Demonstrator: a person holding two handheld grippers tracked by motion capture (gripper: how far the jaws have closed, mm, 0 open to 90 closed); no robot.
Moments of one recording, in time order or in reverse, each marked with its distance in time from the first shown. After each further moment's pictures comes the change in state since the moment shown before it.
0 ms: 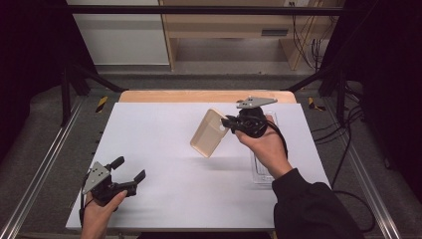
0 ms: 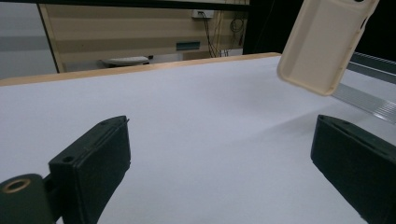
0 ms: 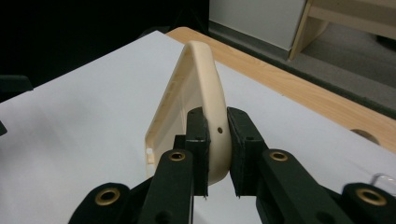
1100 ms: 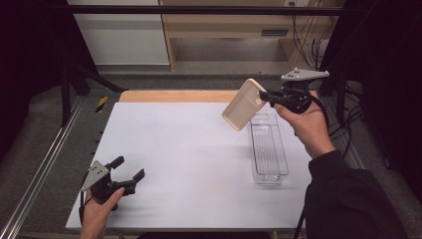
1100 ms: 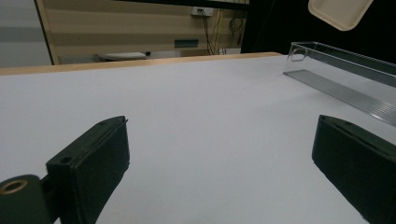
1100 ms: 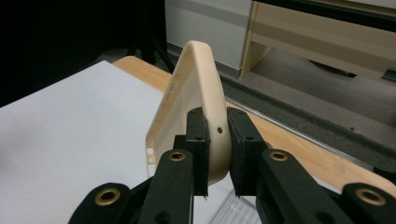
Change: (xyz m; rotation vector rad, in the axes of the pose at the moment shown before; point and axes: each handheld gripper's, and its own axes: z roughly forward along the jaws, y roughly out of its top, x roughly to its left) left arm 0.006 -0.004 0.004 0.008 -0.005 -0.029; right arm -0.074 0.032 -0.075 -0.077 -0.151 0.001
